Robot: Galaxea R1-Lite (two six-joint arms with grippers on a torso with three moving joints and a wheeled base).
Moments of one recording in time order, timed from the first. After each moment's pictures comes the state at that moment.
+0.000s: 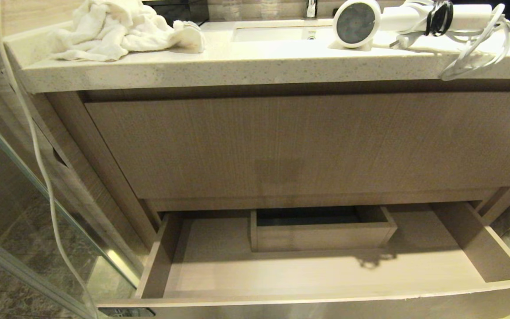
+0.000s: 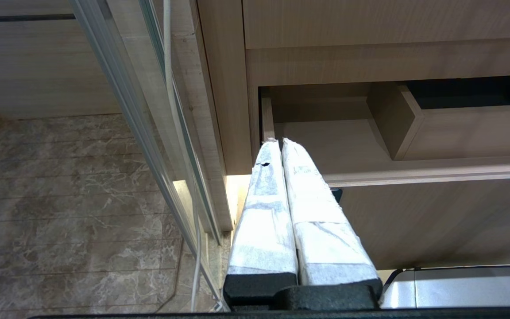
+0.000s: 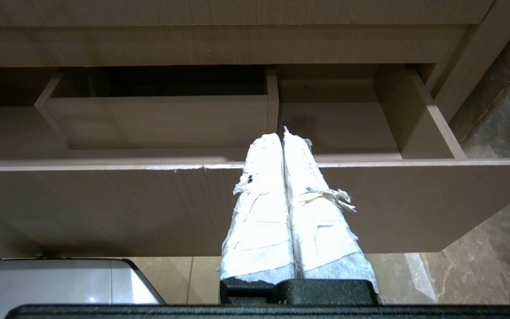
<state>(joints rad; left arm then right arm) 0.00 0.00 0.00 0.00 0.00 0.00 0.00 0.02 0.00 0.00 0.00 -0.03</state>
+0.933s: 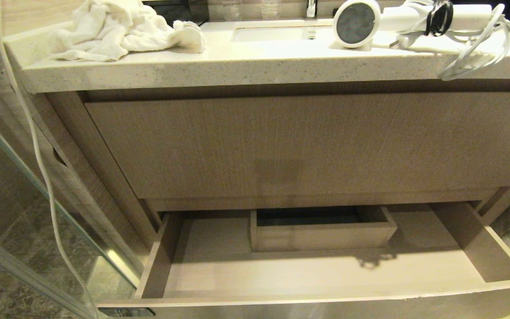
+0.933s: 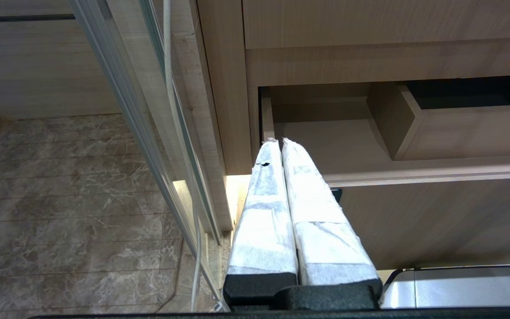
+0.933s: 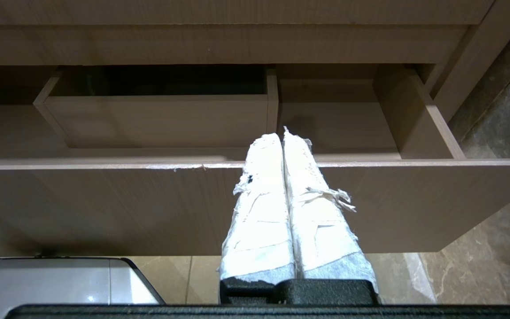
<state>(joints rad) 0.00 0.00 0.00 0.00 0.00 0.00 0.00 0.02 0.00 0.00 0.00 -0.04</state>
